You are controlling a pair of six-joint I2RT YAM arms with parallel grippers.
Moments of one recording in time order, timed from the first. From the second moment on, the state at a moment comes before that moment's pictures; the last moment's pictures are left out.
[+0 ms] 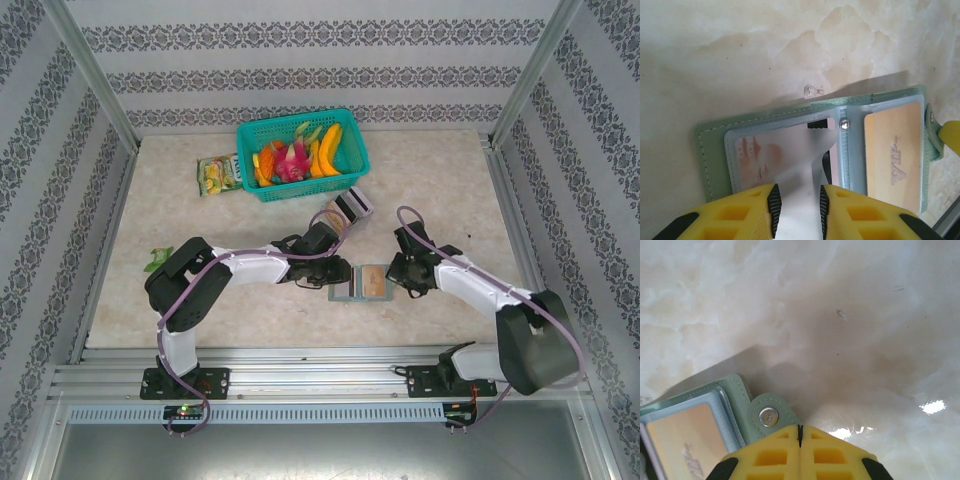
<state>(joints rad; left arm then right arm) -0.79 1.89 1.07 -0.12 0.26 -0.87 0.35 1.31 0.65 -0.55 0.01 0.84</state>
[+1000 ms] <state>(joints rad) -0.79 1.89 1.07 -0.12 0.26 -0.87 0.44 1.47 0.76 -0.58 0.00 0.73</state>
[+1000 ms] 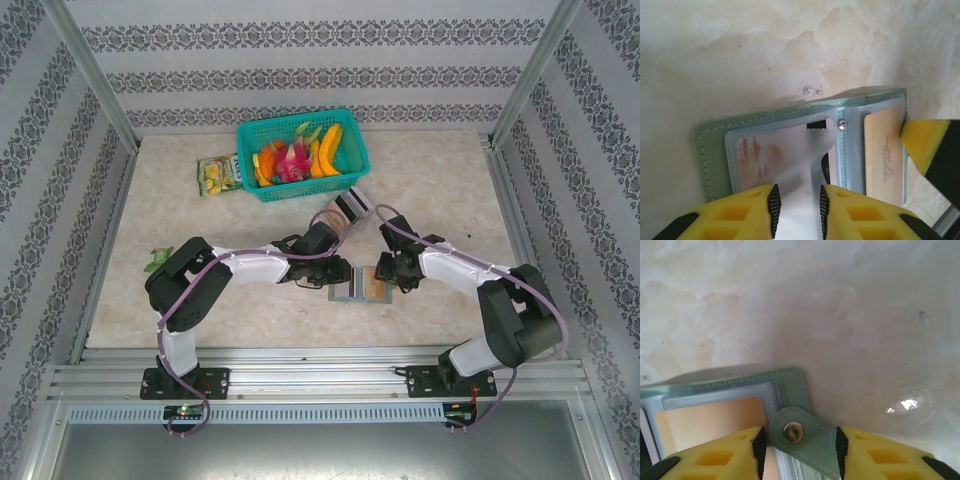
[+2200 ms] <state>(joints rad) -0.79 1.89 1.07 -0.12 0.26 -0.87 0.43 1.42 0.73 -0.59 0.01 0.73</state>
